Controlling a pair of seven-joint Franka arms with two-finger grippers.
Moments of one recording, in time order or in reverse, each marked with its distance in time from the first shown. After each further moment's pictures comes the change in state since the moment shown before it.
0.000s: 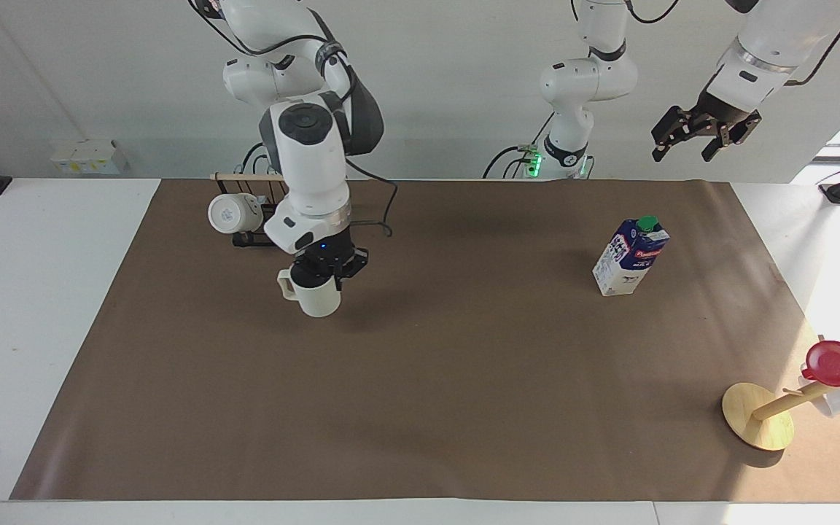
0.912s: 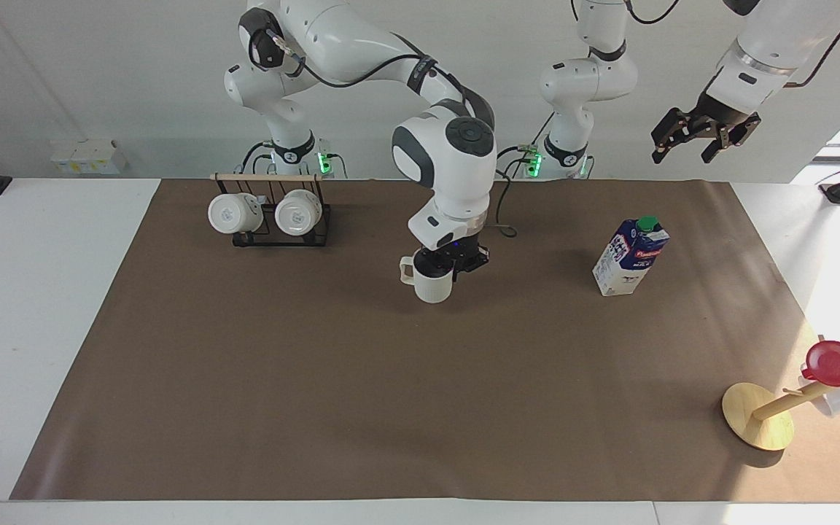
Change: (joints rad) left arm 0.000 -0.001 0.000 -0.017 0.000 0.014 0.000; right arm 0.296 0.332 -0.006 0.381 -0.002 -0.109 0.396
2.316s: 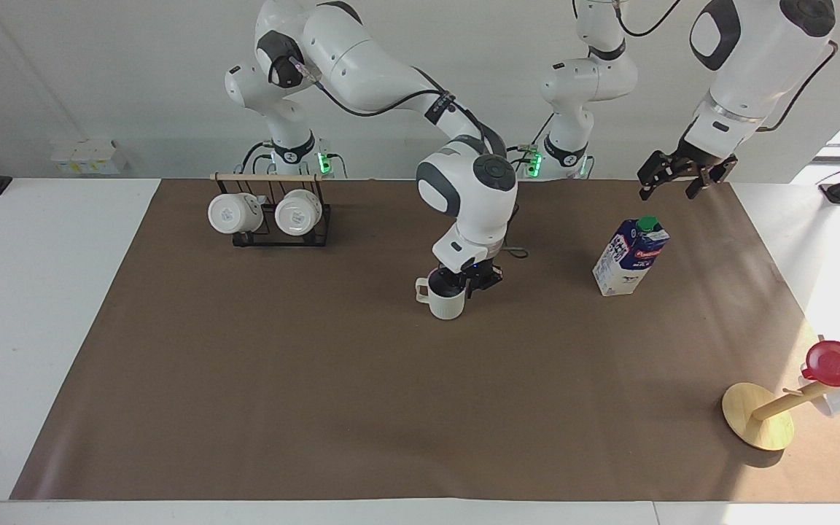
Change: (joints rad) left arm 0.000 -0.041 -0.001 -0.272 0.000 0.323 0.010; right arm 0.032 0.092 0.000 -0.015 -0.054 0.087 0.006
